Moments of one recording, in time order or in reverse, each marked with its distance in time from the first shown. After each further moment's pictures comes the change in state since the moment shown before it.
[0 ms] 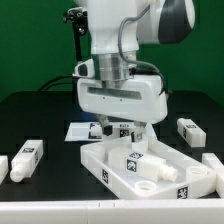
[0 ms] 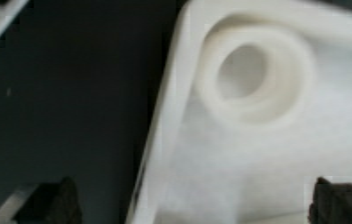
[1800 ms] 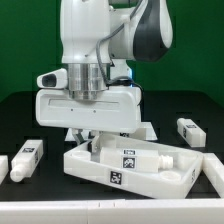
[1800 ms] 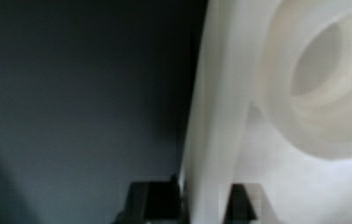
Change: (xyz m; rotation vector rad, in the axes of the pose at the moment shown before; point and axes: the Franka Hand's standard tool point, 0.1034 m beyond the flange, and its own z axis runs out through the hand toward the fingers) arm 0.058 0.026 0.007 -0.037 0.087 -0.507
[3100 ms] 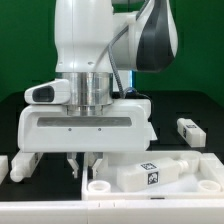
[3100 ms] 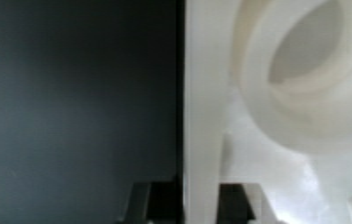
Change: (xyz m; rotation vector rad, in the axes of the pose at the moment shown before) arm 0.103 -0.030 0.014 -0.003 0.081 -0.309
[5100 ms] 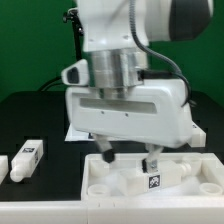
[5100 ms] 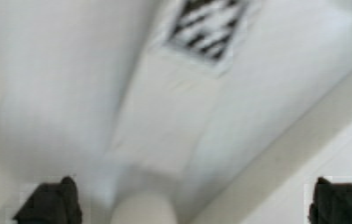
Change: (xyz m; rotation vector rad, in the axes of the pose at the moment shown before) arm 0.044 -0.067 -0.033 0.078 -0.142 0.884
